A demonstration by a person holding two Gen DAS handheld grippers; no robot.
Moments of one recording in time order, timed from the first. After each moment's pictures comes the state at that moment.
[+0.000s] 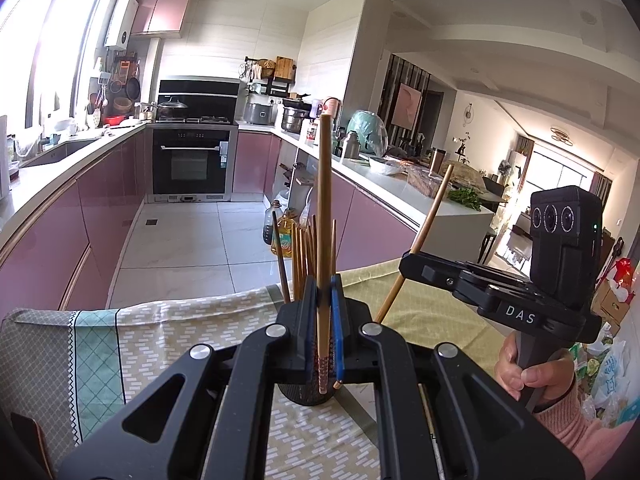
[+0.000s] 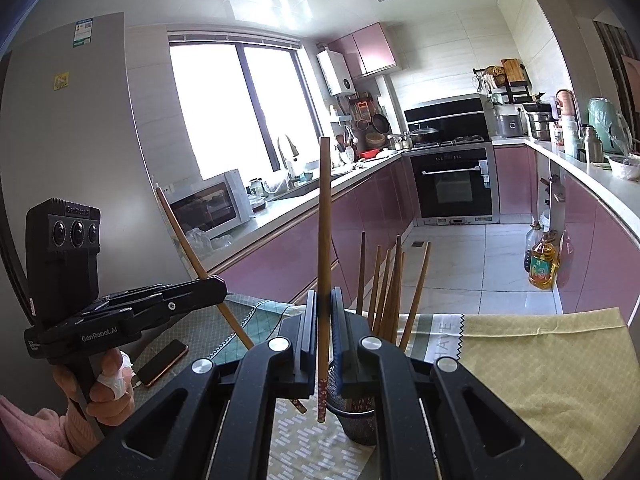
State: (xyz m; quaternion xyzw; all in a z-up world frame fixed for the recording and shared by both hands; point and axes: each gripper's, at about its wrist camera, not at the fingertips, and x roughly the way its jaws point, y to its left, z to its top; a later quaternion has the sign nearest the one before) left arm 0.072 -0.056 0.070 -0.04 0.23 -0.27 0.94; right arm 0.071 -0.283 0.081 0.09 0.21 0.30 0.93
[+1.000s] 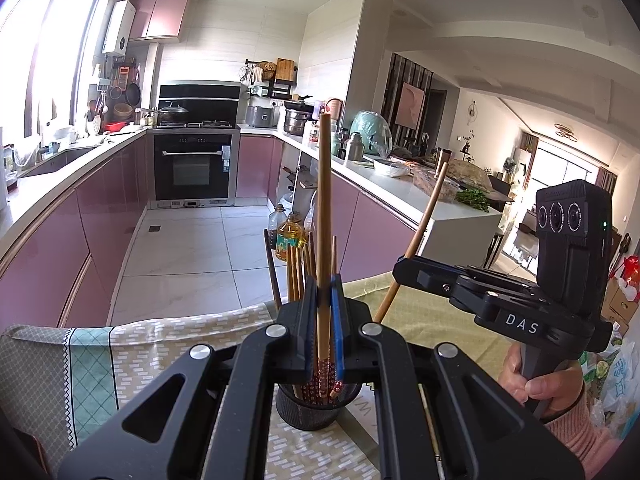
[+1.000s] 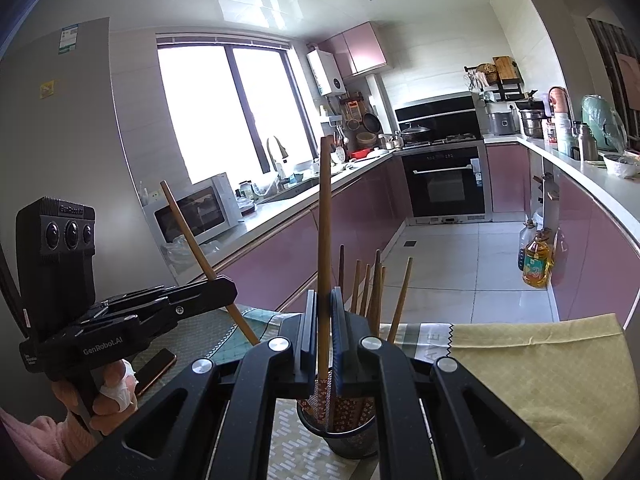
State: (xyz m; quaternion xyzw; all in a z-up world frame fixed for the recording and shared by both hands) left arm 0.076 -0.069 0.084 -0.02 0.23 -0.26 0.94; right arm 0.091 -0.285 0.083 0.10 0.21 0.28 0.93
